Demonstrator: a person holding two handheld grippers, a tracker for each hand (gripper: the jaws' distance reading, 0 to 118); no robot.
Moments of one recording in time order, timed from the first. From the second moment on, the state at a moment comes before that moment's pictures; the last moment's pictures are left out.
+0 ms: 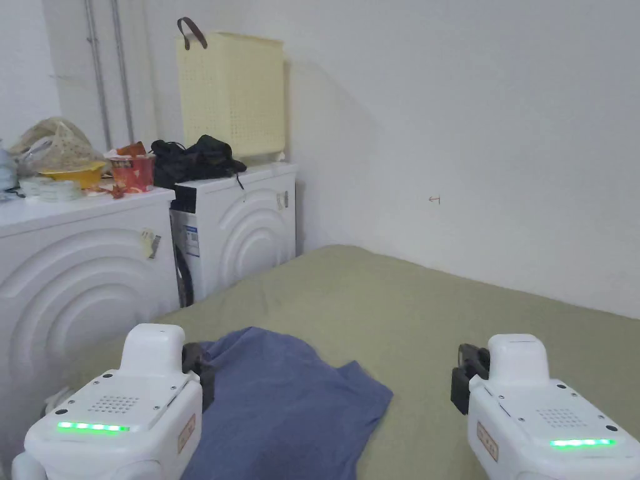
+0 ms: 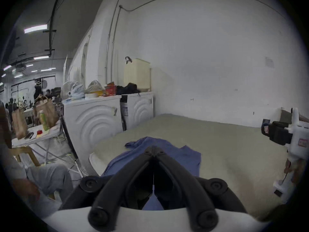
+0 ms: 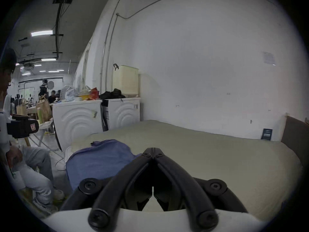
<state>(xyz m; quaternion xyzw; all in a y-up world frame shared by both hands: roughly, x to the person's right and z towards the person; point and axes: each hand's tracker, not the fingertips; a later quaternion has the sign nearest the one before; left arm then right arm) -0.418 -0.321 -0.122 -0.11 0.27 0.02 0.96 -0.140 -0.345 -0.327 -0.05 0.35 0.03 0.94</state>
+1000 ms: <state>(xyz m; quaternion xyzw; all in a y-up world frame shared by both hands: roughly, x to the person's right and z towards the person) -0.511 -0.500 -0.532 -0.62 0.02 0.13 0.77 -0.151 -0.419 -0.469 -0.06 0.38 0.04 0.92</state>
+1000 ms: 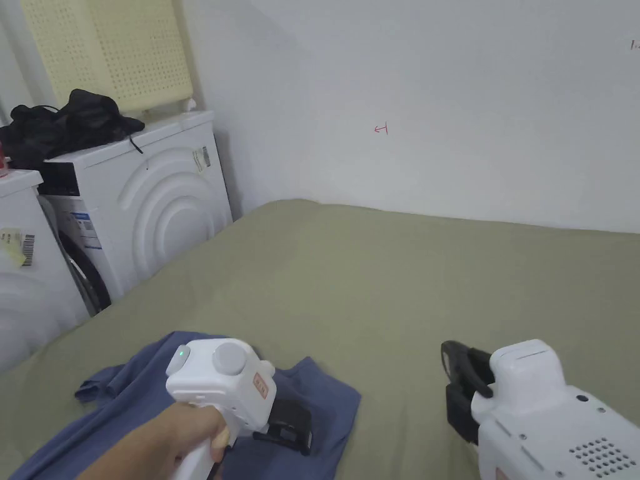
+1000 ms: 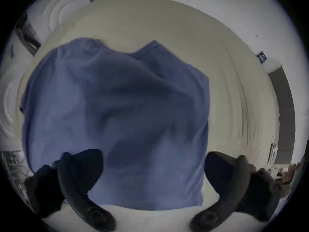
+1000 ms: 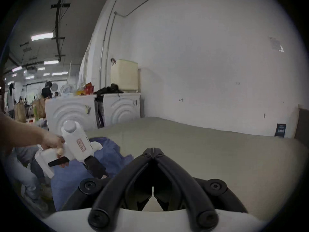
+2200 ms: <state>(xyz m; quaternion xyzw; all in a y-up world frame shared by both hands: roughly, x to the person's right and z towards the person) -0.083 -0.284 -0.553 -0.43 -0.34 -0.04 0.83 0.193 -0.338 -0.359 -0.09 -0.01 0.06 0.99</state>
